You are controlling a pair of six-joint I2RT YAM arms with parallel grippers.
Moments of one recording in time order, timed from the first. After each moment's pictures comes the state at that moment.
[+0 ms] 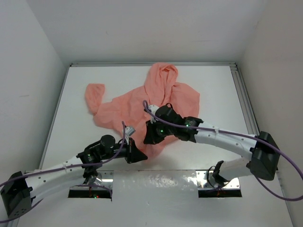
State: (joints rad) left arm -0.91 0.64 0.17 0.15 0.39 -0.72; right arm 1.00 1.37 0.97 -0.36 -0.26 0.53
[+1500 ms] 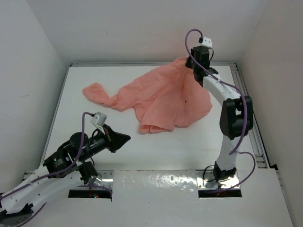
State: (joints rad) left arm -0.92 0.32 0.60 -0.48 -0.04 -0.64; right arm 0.21 1.98 1.61 0.09 0.22 0.37
